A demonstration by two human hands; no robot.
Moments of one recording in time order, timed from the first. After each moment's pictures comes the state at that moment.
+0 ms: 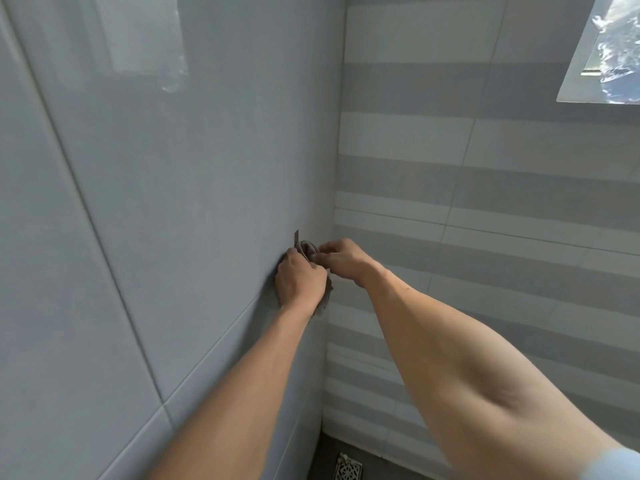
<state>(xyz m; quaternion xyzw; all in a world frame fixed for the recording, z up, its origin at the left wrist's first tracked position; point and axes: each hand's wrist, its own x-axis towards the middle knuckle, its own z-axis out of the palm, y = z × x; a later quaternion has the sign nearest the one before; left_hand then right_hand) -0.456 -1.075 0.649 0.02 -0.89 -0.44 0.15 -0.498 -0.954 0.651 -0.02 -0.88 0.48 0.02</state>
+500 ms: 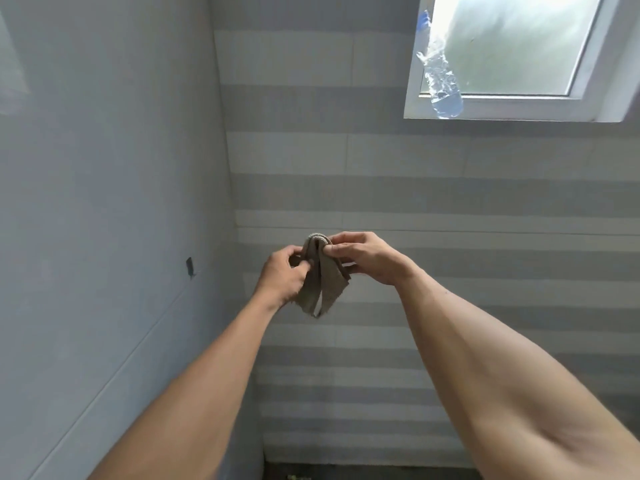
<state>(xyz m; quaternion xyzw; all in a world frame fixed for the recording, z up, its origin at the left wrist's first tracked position) -0.444 -0.965 0.666 -0.28 -0.79 -0.55 0.00 -0.355 -0.797 0.707 -0.08 -0.80 0.59 0.09</state>
